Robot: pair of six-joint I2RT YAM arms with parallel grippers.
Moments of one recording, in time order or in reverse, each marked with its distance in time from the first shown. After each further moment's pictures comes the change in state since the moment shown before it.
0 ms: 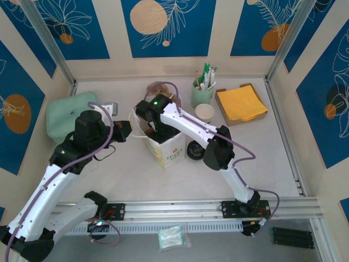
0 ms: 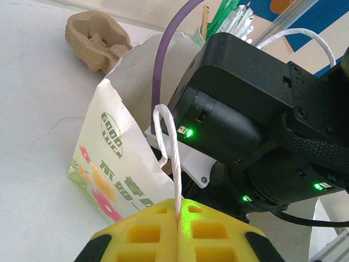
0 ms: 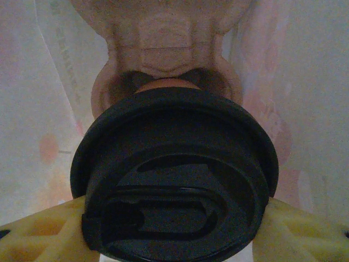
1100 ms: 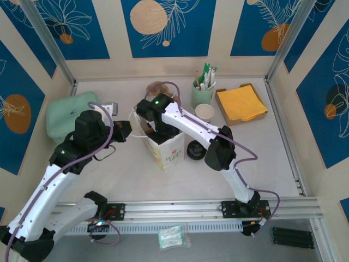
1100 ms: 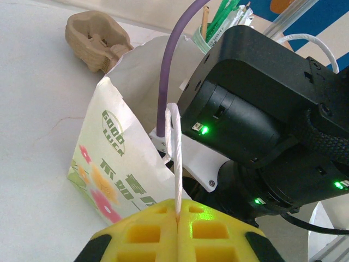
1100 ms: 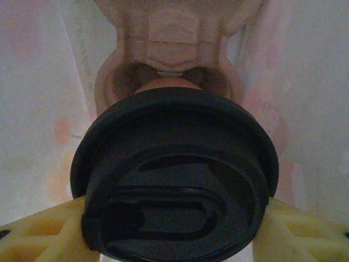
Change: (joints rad) left arm 0.000 0.000 0.000 0.000 0.000 0.000; right arm 0.000 -0.025 -0.009 0.000 -0.049 -0.019
